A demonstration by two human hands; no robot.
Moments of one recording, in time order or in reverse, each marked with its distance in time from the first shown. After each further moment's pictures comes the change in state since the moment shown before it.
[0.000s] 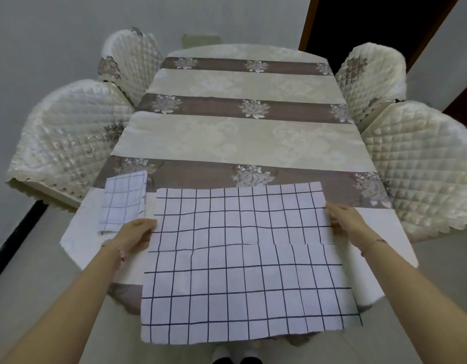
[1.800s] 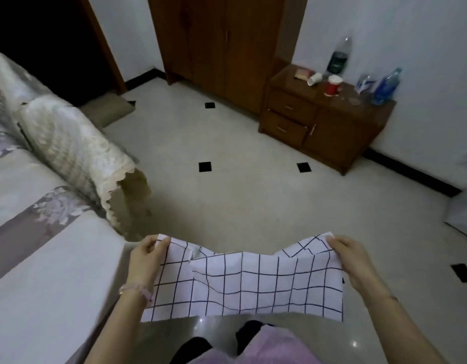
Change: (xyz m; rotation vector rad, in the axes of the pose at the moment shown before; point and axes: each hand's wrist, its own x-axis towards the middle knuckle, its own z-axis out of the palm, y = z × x) left_hand -0.236 -0.015 0.584 0.407 -0.612 0.581; right_hand -0.247 0.378 -0.413 0.580 0.807 0.271
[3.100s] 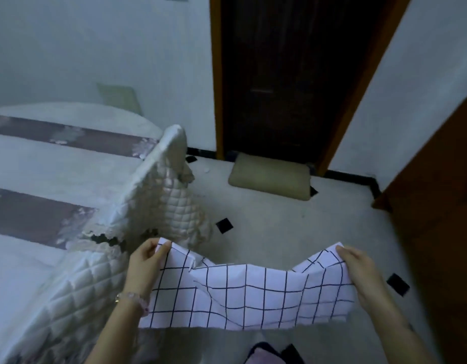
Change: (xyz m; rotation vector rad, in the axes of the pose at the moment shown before) left_hand 0.584 0.235 -0.080 -0.345 1.067 -0.155; right_hand 0.537 -0.591 0.658 -0.422 -0.898 -0.484
